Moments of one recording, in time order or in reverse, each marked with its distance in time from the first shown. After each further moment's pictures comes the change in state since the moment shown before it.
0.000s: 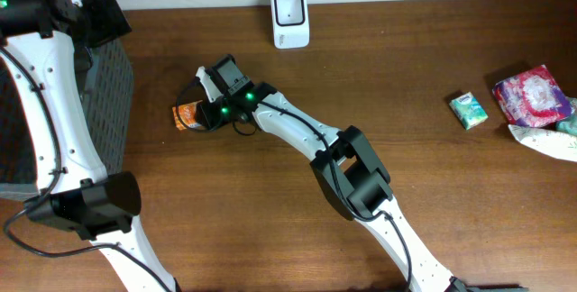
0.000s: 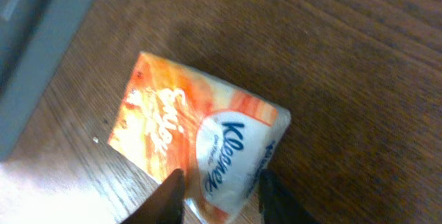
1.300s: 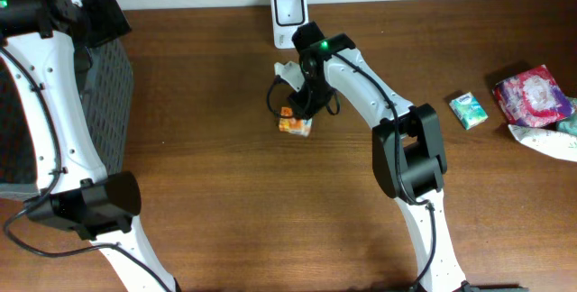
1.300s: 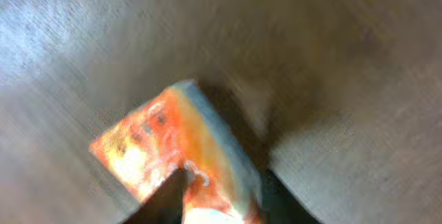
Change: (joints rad) left arm 0.000 0.000 0.000 0.000 0.000 0.000; right arm -0.313 -0.172 -0.076 -0.694 0.117 -0.667
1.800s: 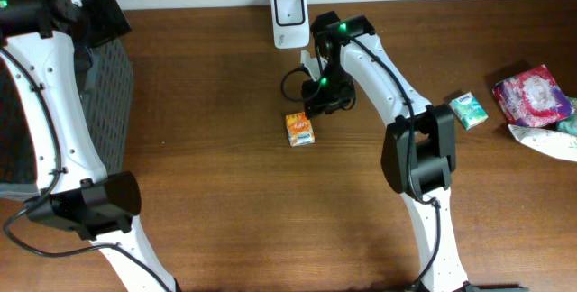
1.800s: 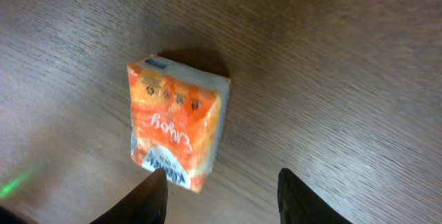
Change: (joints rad) left arm 0.000 0.000 0.000 0.000 0.000 0.000; right arm -0.061 -0.001 0.108 -0.233 -0.038 0.314
